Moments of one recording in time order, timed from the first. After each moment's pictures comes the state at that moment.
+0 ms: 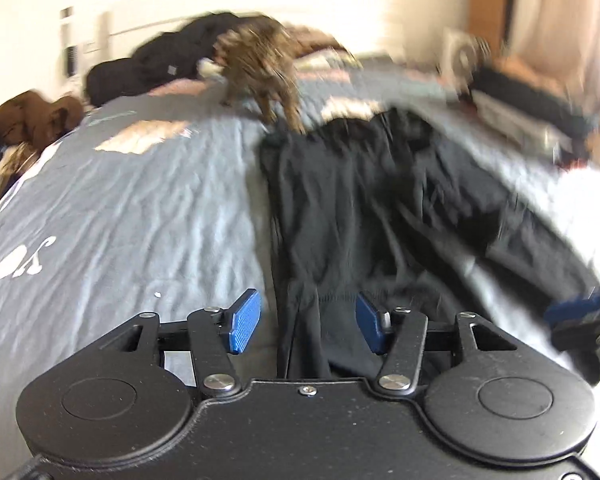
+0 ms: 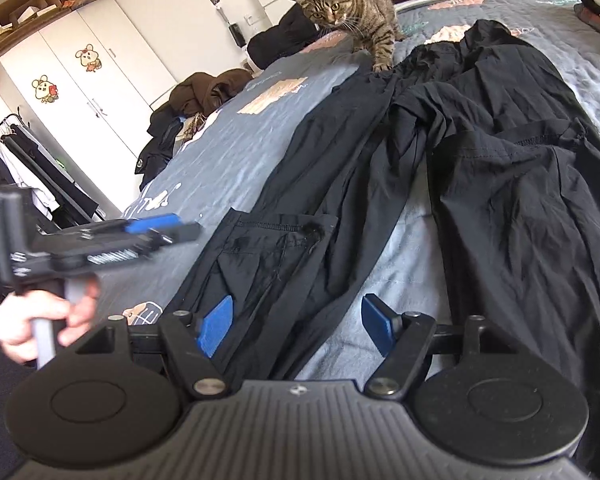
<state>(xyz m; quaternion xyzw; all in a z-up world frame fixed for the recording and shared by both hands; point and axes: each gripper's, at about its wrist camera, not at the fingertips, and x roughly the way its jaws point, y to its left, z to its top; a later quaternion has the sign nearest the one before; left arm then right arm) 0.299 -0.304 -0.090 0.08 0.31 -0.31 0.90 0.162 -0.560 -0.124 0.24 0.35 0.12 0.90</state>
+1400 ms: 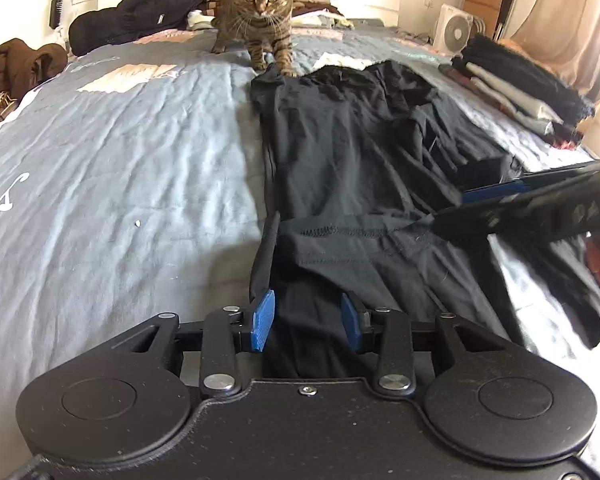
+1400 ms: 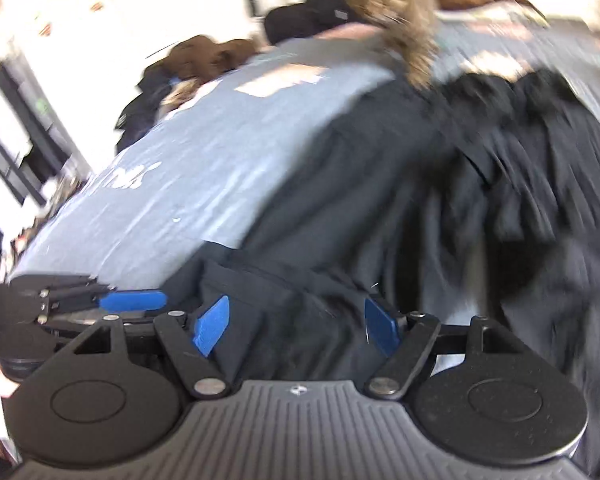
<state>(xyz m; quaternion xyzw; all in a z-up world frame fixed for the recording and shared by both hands) 0.319 -0.293 -0.129 0.08 0.38 -0.33 0.86 0.258 -0.502 -0.116 0.08 0.39 0.13 0.91</state>
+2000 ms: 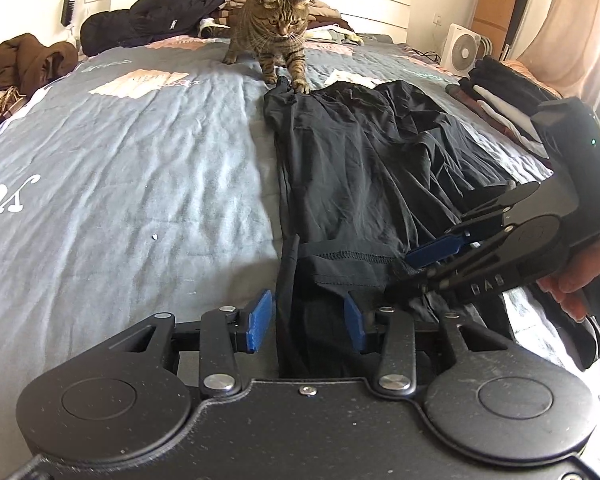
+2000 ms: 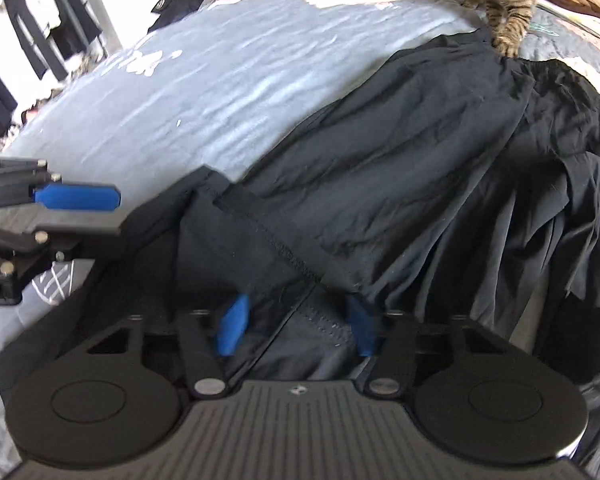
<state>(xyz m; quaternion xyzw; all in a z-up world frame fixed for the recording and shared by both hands) 0.328 -0.285 -0.121 0.06 0.37 -0.32 0.87 0.306 -0.484 -0.150 0.00 0.48 0.18 0.86</state>
